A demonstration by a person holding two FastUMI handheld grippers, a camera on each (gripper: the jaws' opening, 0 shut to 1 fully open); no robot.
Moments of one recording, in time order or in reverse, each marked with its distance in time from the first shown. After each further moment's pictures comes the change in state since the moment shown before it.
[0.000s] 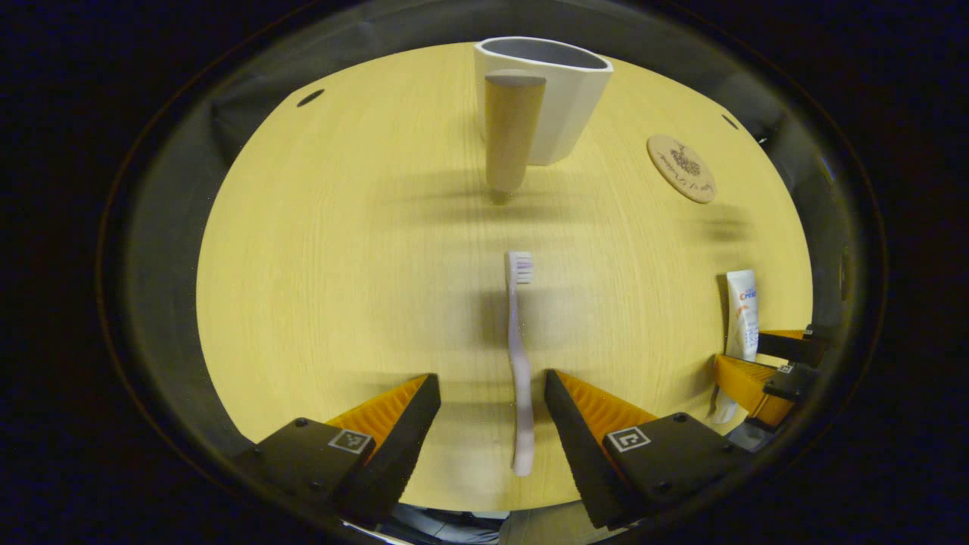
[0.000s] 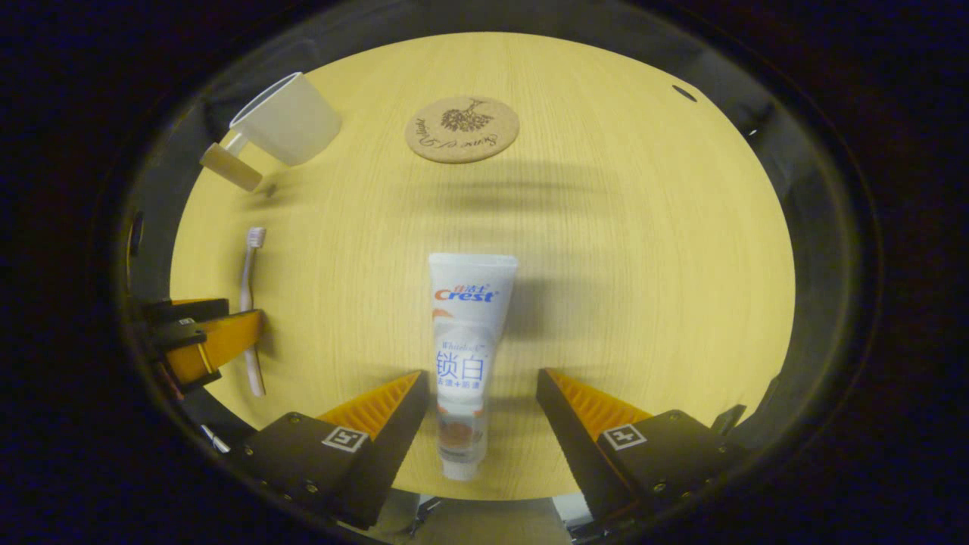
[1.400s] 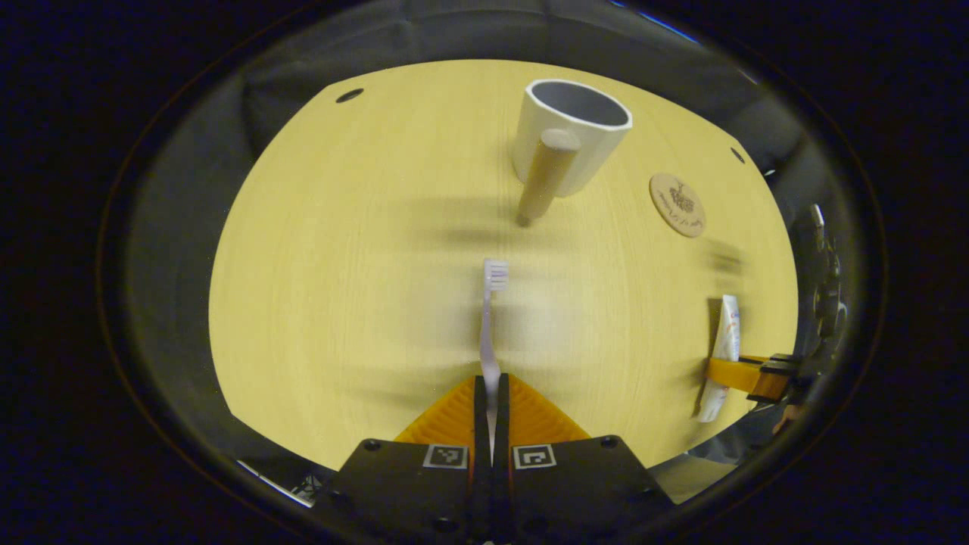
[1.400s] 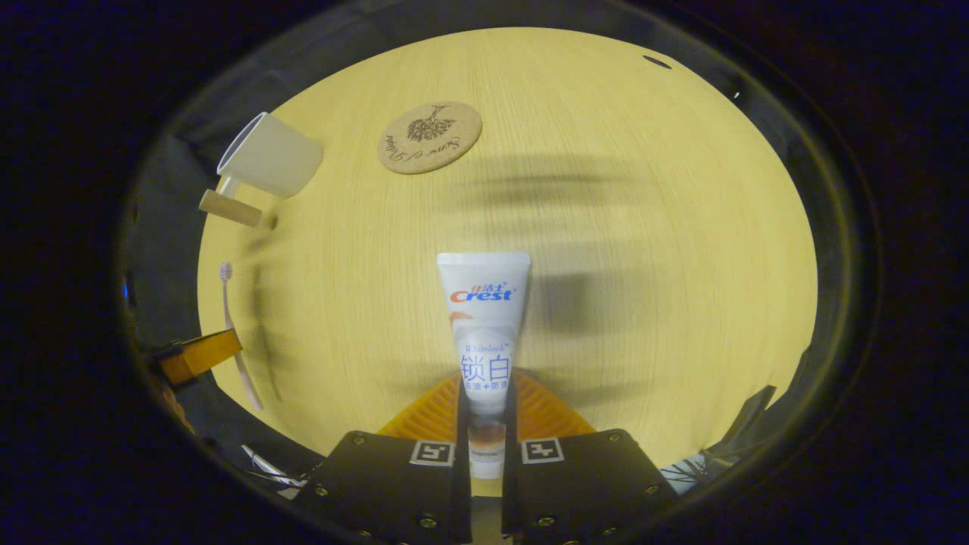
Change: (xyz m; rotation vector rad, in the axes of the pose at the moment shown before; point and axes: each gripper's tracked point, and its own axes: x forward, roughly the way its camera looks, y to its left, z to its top) left arm -0.058 0.012 0.011 -0.131 -0.099 -0.028; right arm -0.001 -0.006 0.001 0.132 -0.011 0.155
